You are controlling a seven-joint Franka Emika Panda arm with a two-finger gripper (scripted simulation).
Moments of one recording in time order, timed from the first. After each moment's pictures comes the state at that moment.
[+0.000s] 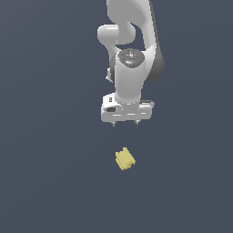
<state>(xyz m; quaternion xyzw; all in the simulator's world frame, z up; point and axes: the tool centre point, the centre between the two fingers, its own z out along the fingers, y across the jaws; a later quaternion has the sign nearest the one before) 0.001 0.039 0.180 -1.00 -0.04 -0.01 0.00</state>
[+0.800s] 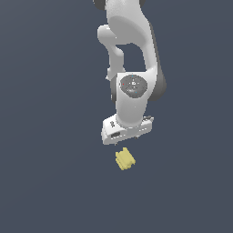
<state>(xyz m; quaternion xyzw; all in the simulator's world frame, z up) 0.062 0.042 0.142 -0.99 -0.16 0.00 0.00</state>
